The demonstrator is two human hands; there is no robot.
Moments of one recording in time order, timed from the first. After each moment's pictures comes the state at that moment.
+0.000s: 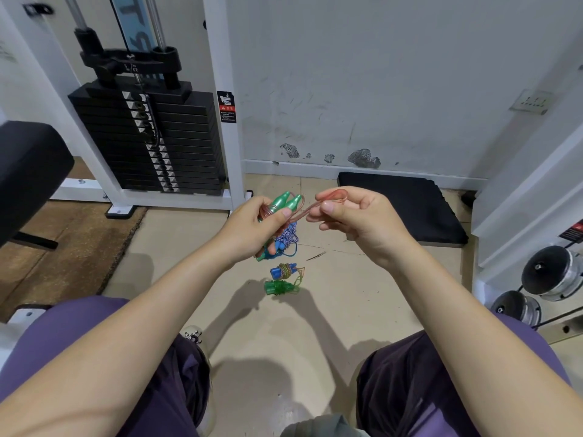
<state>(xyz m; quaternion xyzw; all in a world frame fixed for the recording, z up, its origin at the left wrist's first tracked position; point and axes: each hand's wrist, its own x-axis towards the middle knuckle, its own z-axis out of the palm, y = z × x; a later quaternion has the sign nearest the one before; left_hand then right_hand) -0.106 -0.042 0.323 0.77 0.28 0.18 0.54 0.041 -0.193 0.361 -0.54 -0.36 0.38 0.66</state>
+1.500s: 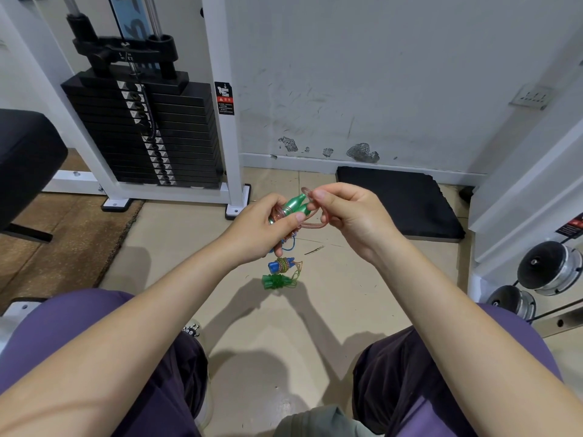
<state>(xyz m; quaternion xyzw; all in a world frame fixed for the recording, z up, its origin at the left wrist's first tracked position) -0.104 -0.061 0.328 0.78 0.24 0.17 0.54 0.036 -0.180 0.354 -0.59 -0.30 0.37 0.65</state>
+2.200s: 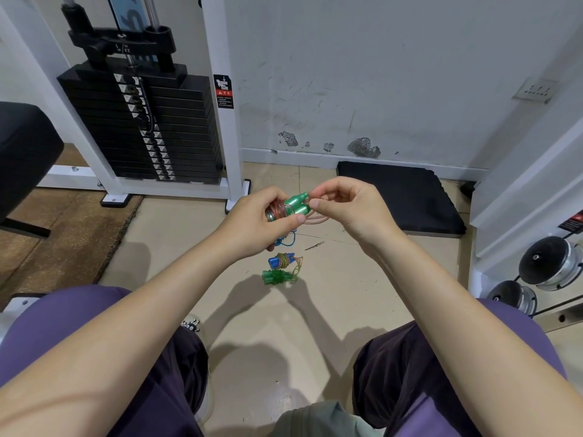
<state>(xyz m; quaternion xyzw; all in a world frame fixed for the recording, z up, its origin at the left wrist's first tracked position) -0.111 -0.056 0.331 0.82 0.24 0.19 0.48 0.037 -0.179 0.349 -0.67 -0.37 0.27 0.58</state>
